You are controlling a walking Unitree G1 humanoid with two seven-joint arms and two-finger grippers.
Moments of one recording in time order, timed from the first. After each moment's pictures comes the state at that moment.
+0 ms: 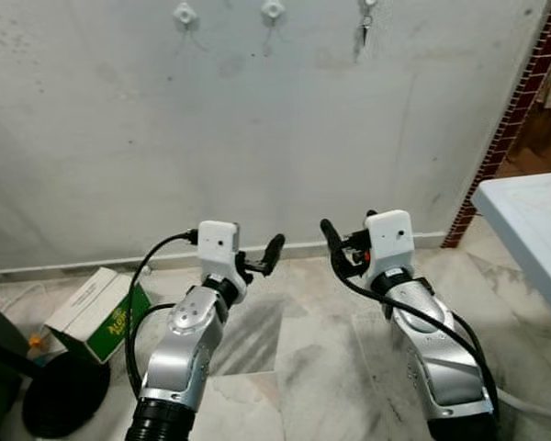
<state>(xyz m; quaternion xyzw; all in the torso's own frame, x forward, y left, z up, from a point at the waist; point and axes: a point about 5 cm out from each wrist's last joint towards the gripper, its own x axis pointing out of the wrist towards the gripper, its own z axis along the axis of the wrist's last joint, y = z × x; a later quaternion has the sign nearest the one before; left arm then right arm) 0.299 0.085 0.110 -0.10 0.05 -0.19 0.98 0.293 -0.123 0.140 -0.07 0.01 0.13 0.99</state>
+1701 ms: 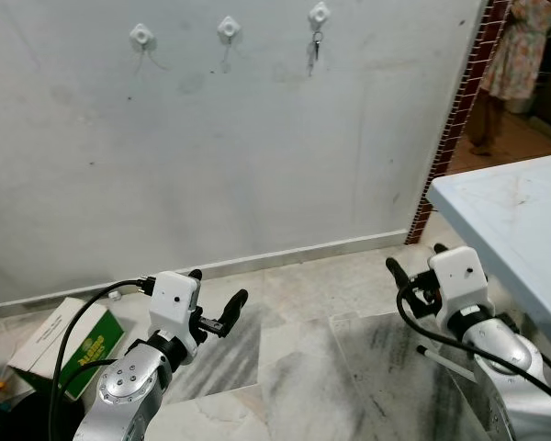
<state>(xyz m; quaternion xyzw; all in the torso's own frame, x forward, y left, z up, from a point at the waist) 0.233 0.140 0.093 0.00 0.10 -0.20 0.97 0.255 -0.205 0.111 -0.17 0.08 0.09 0.98</state>
